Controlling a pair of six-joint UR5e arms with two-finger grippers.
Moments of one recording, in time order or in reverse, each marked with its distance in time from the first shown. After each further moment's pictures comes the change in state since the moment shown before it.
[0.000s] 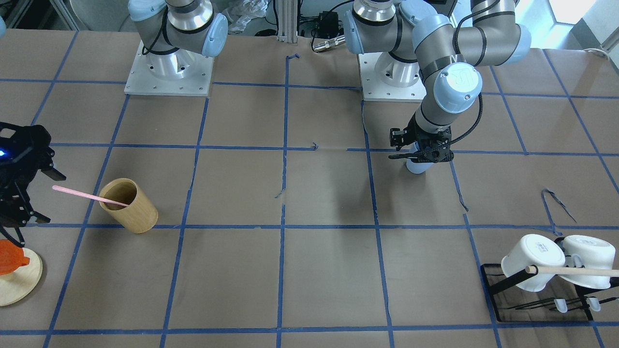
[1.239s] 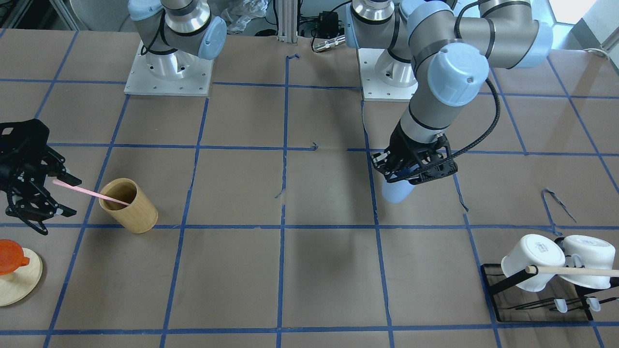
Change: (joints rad) left arm -0.194 -0.140 0.379 -0.035 -0.154 -0.482; right arm -0.073 0.009 0.035 0.101 0.172 -0.215
